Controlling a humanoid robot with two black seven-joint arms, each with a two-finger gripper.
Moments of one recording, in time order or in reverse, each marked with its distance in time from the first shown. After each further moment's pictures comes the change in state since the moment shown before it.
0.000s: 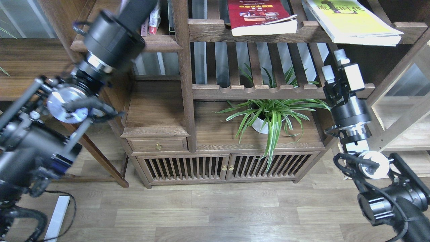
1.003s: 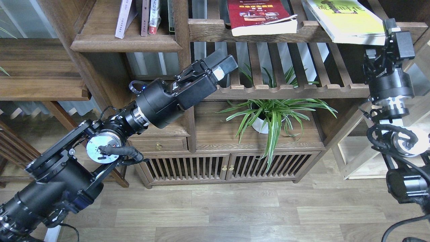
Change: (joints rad) left arm 0.120 -0.033 0.159 0.001 0.106 0.000 0.035; right arm 0.116 -0.138 0.053 -0.004 0.236 -0.207 -0.011
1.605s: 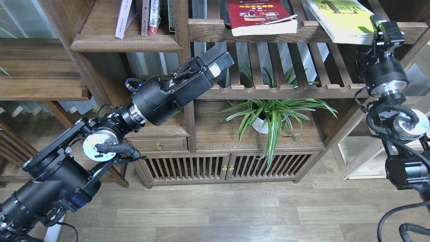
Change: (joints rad) left arm 0.000 0.006 -0.019 -0.001 0.000 0.000 0.005; right arm 0.057 0.001 -0.004 0.001 0.022 -0.191 -0.013
